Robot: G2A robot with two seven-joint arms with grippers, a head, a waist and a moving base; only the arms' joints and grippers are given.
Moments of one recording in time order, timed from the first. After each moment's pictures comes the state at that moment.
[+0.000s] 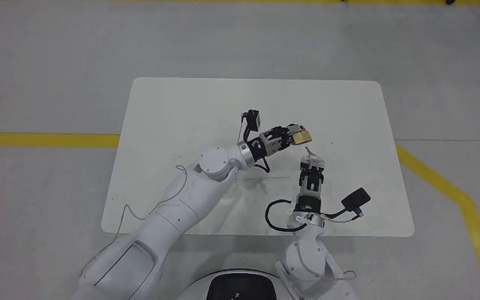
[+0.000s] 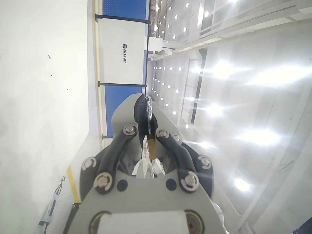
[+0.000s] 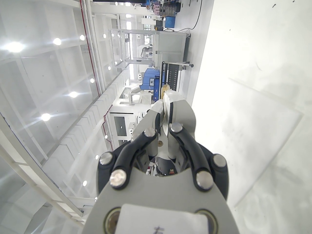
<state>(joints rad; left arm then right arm) 0.74 -1.60 -0.80 -0.89 -0.59 -0.28 -0.62 -1.68 -1.39 1.06 -2.05 -0.10 0.16 -0.77</state>
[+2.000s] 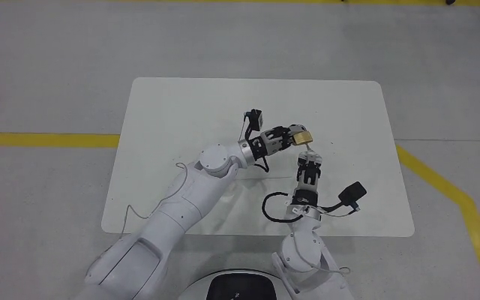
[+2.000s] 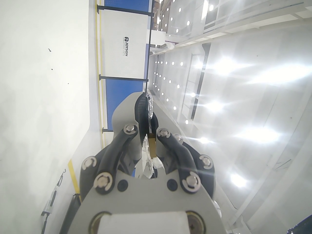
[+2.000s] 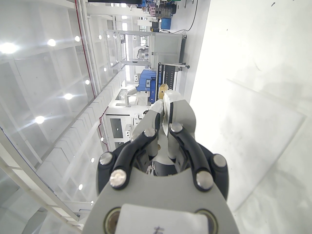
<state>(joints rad) 0.73 -1.64 -0.87 -0.83 -0.54 -0.26 -0.71 -1.66 -1.47 1.09 -2.01 -0.14 0.20 -0.73</state>
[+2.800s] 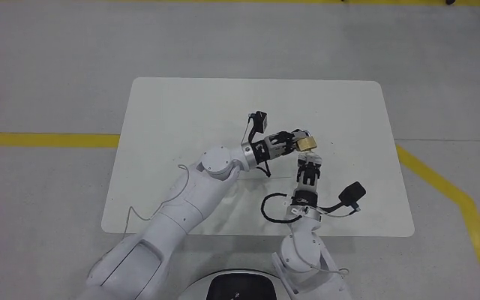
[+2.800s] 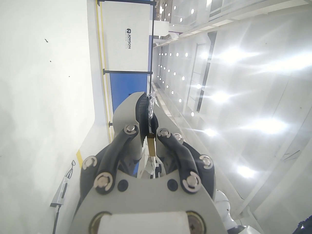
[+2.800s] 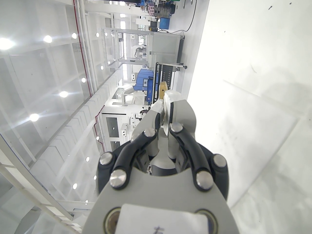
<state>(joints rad) 0.75 -1.65 -0.87 -0.85 -0.48 -0.27 -0.75 -1.68 -1.49 1.11 -2.01 -0.18 0.21 -0.70</state>
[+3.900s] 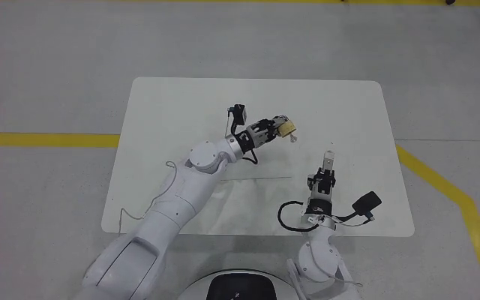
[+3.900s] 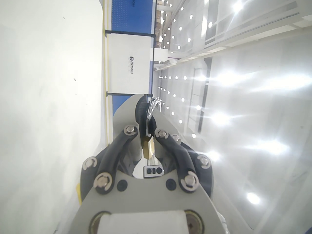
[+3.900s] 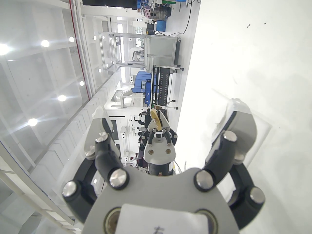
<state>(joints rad) 0.74 -1.62 -0.98 -0.80 -0.40 -0.28 -0.66 -1.79 -1.50 1.22 -2.07 -0.17 0.17 -0.61</state>
